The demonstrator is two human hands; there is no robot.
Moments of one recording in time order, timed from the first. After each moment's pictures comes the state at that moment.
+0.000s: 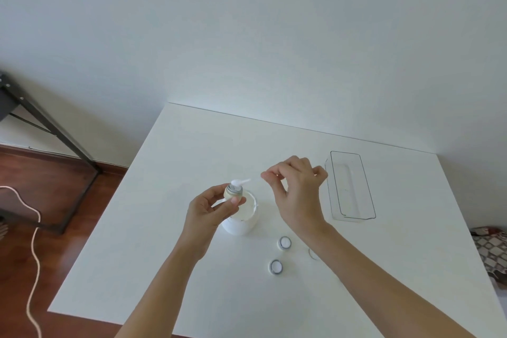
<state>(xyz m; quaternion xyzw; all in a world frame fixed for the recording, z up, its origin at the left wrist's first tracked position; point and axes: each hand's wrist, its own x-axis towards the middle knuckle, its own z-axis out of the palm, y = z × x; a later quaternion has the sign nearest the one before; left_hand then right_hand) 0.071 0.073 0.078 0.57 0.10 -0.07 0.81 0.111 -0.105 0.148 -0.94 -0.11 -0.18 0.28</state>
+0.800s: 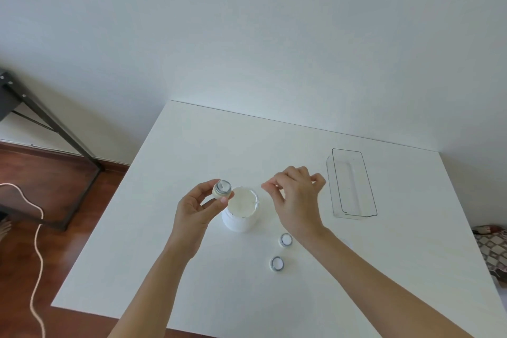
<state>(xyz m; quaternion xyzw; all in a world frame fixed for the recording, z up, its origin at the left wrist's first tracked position) 0.065 0.092 0.070 0.56 0.12 -0.04 0.82 0.107 -0.112 0.114 -0.95 -0.11 -0.18 0.23</state>
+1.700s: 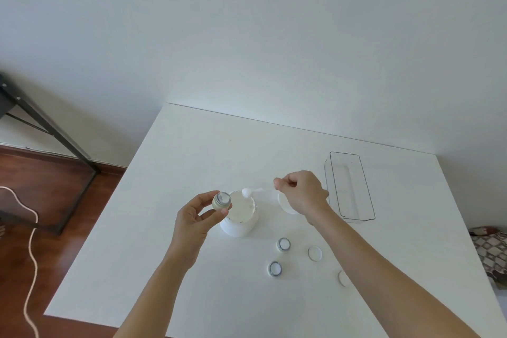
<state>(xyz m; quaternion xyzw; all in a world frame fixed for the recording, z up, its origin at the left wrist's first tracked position) 0.063 0.089 0.052 0.61 0.15 -0.05 0.78 0.139 -0.127 0.133 -0.92 0.12 0.13 0.35</state>
